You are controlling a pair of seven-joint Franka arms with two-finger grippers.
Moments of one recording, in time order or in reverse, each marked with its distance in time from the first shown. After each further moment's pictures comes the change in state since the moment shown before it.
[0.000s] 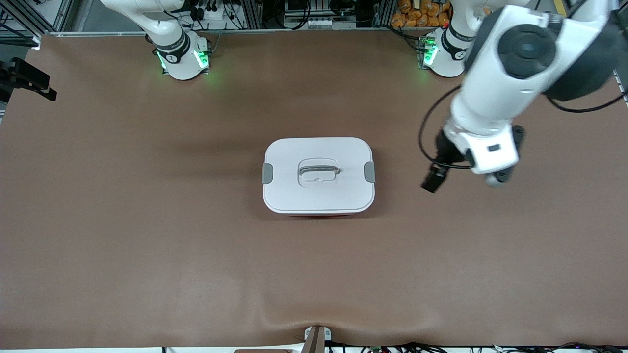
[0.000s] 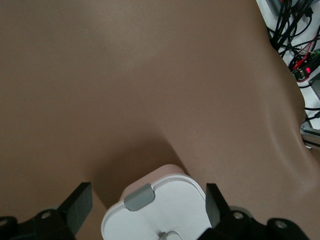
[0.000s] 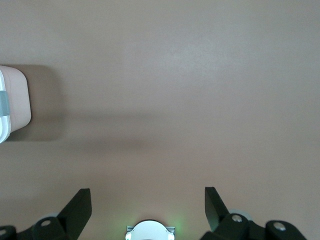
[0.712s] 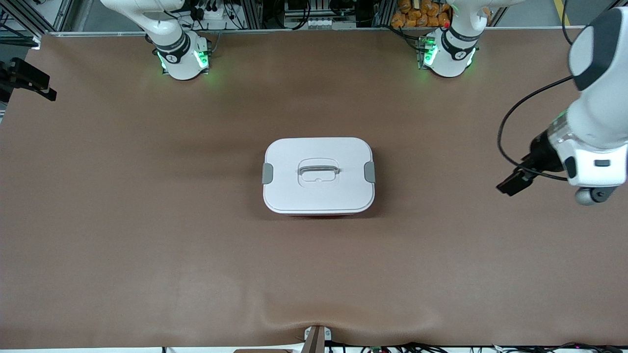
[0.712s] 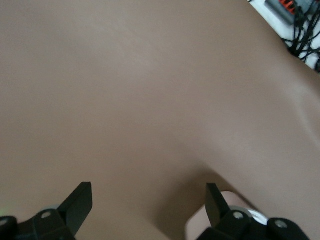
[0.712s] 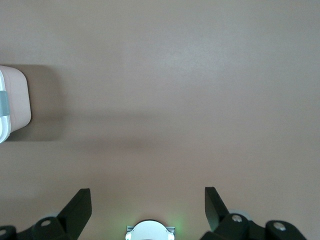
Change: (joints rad) left arm 0.226 -0.041 0.002 0.000 -0.001 -0.083 0.528; right arm 0.000 0.000 0.000 0.000 0.000 0.000 0.000
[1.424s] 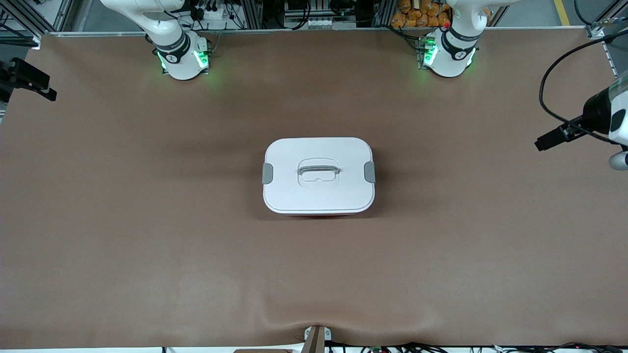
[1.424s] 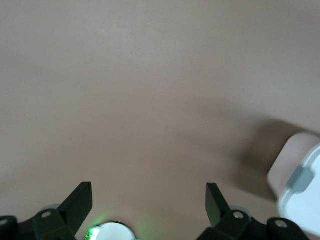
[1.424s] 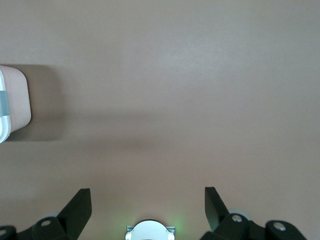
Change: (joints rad) left arm 0.041 -0.124 0.066 -0.038 -0.001 -0.173 0.522; right arm 0.000 0.000 0.000 0.000 0.000 0.000 0.000
